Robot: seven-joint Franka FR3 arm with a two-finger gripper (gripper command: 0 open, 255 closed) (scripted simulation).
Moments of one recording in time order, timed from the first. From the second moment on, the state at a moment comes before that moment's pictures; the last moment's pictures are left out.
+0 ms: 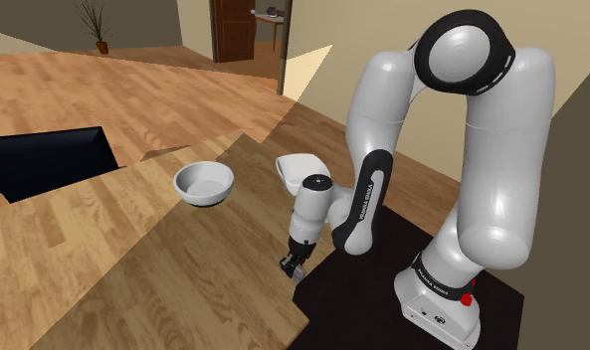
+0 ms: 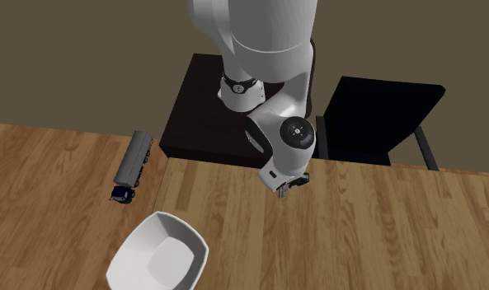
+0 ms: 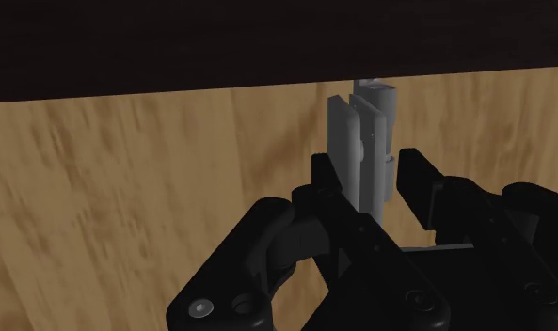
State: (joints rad) arm 0.17 0.42 0.19 -2.75 -0.50 3.17 0.83
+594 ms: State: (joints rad) arm 0.13 0.40 0.23 -2.76 -0.50 3.15 0.83
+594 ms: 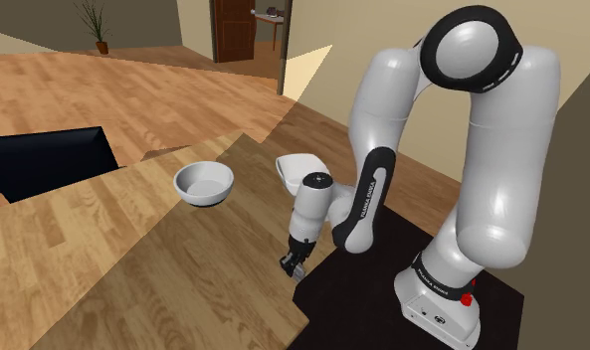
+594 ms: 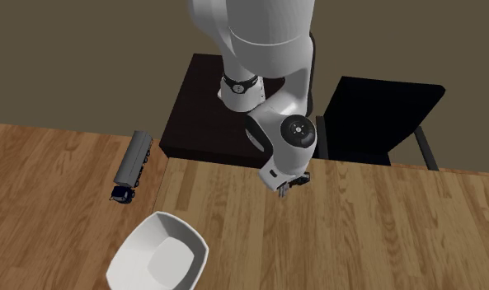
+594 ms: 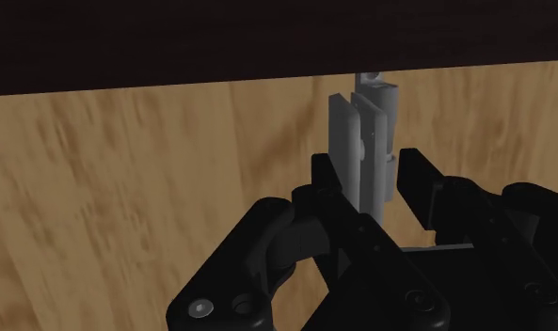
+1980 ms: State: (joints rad) arm -0.62 -0.18 1.25 -2.83 0.64 2.72 0.03
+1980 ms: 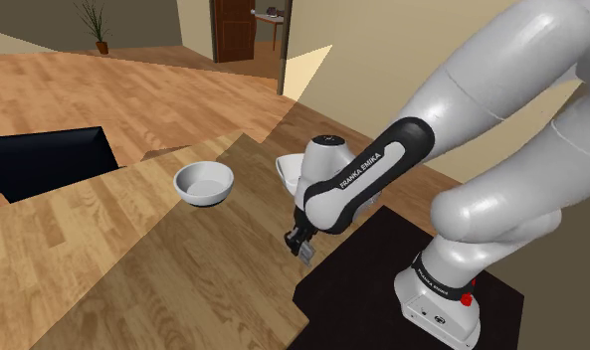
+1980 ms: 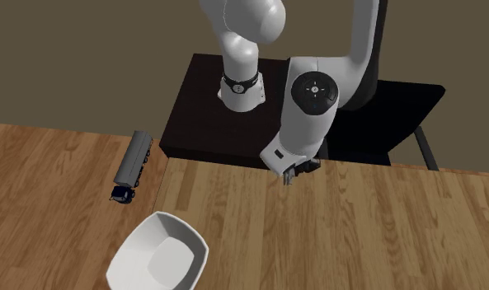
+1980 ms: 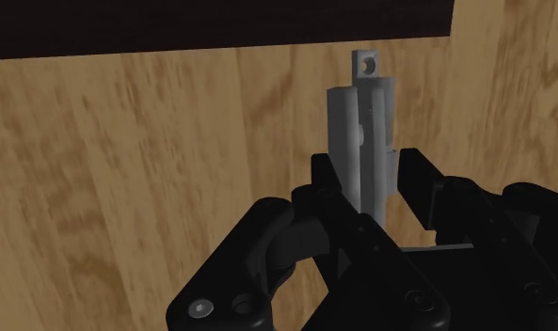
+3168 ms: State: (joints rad) arm -0.55 -0.41 0.96 -2.75 0.65 2.40 -0.14
